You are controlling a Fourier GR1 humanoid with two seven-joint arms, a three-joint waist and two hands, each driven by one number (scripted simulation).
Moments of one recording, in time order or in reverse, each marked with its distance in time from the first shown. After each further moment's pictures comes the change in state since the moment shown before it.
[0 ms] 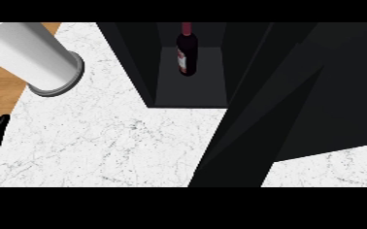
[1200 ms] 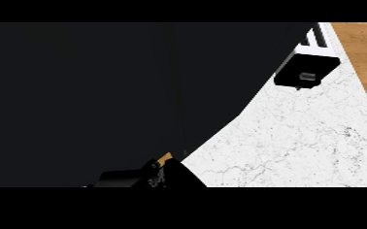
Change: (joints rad) left arm -0.146 -0.057 0.008 0.053 0.042 -0.034 0.115; right arm -0.699 -0.026 -0.038 0.331 -0.140 -0.395 0.024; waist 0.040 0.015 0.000
